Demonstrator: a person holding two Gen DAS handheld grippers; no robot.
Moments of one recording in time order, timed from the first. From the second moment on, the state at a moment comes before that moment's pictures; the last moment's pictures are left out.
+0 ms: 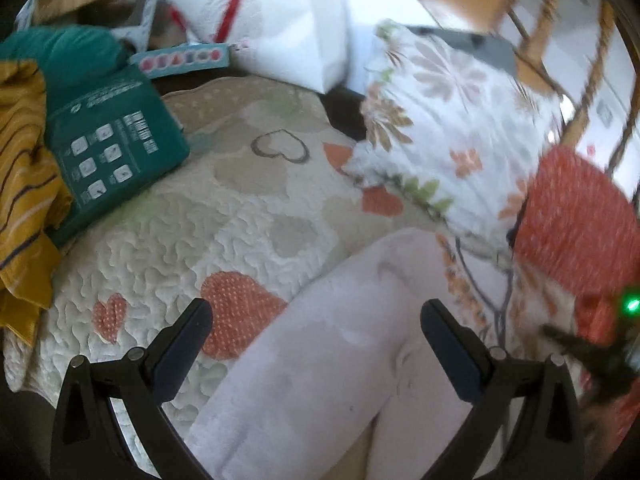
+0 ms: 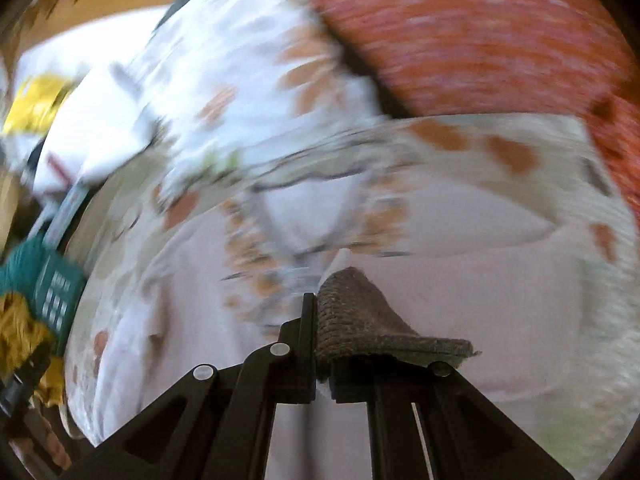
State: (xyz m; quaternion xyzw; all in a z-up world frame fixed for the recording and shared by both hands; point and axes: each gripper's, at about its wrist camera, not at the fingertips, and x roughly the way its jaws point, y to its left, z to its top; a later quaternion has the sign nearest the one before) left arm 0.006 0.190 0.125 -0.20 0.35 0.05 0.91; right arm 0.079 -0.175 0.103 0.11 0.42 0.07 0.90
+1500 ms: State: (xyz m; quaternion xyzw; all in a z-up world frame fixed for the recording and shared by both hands) left arm -0.031 0.300 0.131 -0.33 0.27 0.15 0.89; right arm 0.103 0.125 0.028 -0.37 0.38 0.16 0.83
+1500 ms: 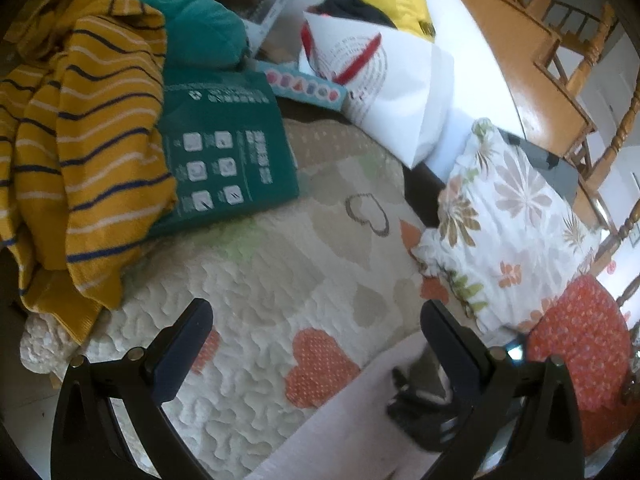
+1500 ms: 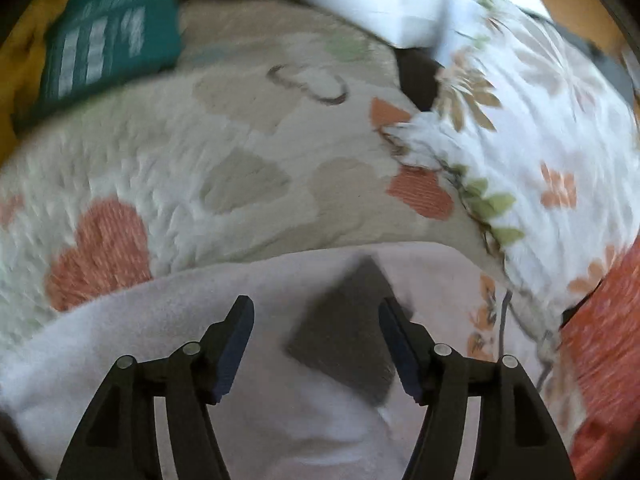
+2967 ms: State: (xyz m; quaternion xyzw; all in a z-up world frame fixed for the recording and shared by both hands) left arm -0.046 0.334 0.124 -0.29 0.30 0.24 0.88; right arm -0.040 -0.029 0.056 -0.11 0.46 0.30 0.83
